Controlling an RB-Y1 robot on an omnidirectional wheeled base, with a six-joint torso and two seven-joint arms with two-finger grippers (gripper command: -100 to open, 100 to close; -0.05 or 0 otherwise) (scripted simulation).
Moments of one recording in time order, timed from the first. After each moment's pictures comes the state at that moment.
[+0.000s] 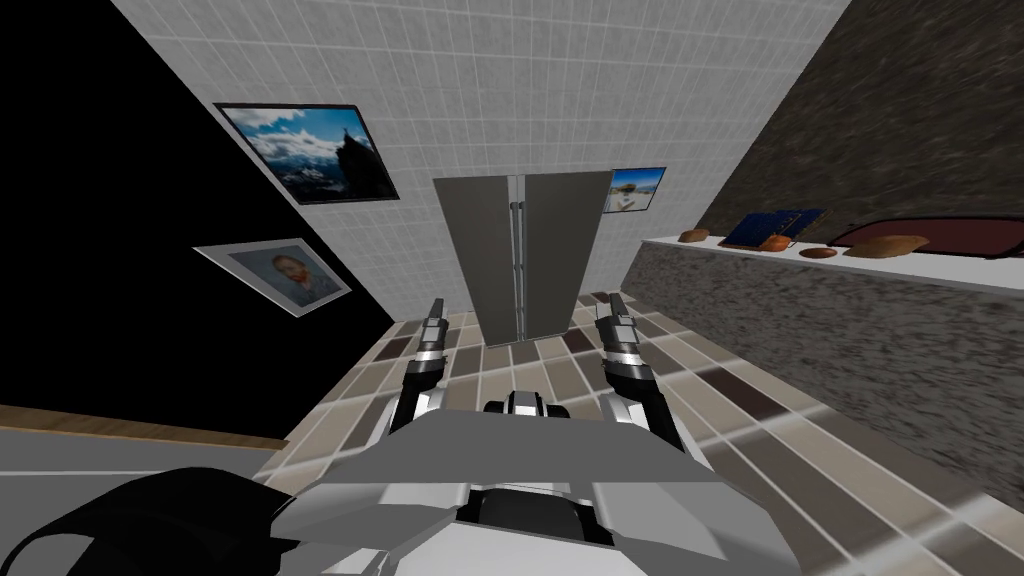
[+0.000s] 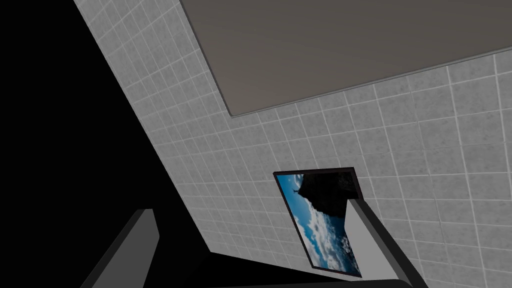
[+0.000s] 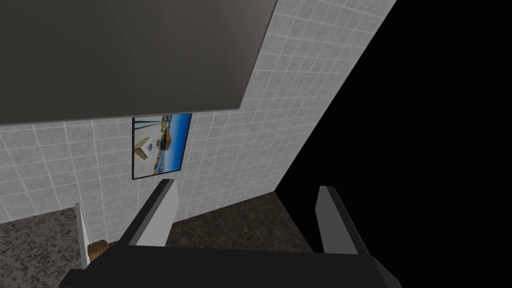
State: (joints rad) left arm 0.51 0.05 0.03 -2.20 -0.11 -0.43 -0.17; right arm 0.49 -0.04 0.07 -2.20 0.00 -0.44 0.09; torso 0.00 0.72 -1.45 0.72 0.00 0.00
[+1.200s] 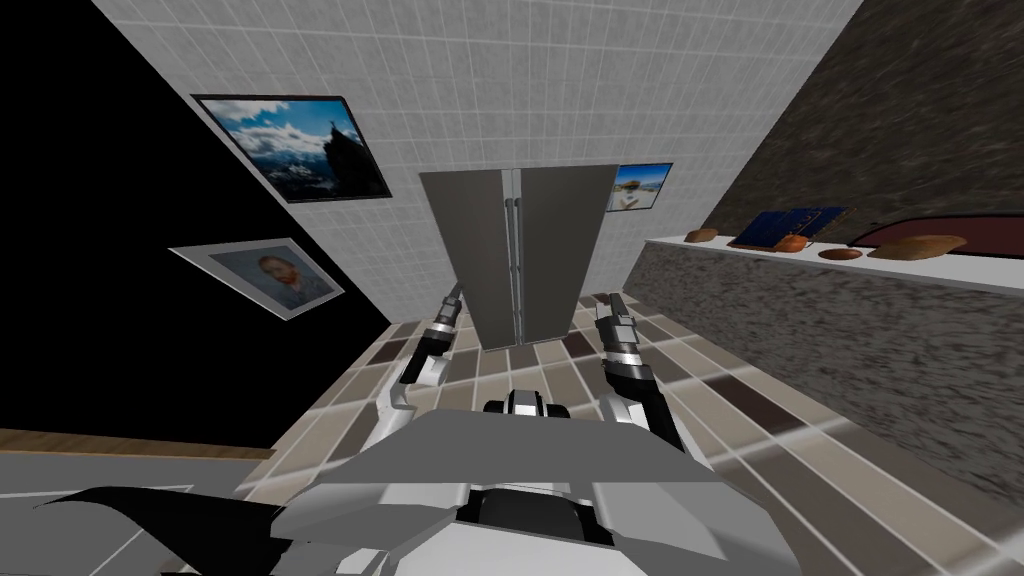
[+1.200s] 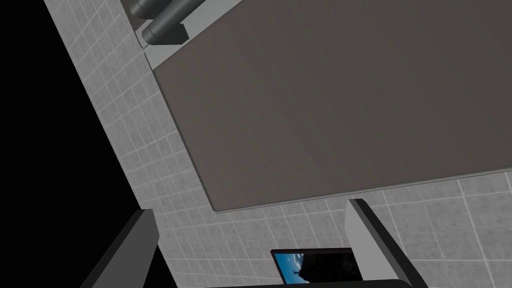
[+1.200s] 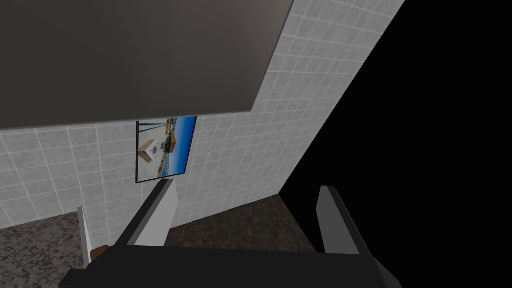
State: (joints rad) left arm 0.22 0.33 -0.01 -2.08 0.07 -0.20 -0.23; right arm 0.49 -0.04 0.07 -2.20 0.00 -0.44 0.09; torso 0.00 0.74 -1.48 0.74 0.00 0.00
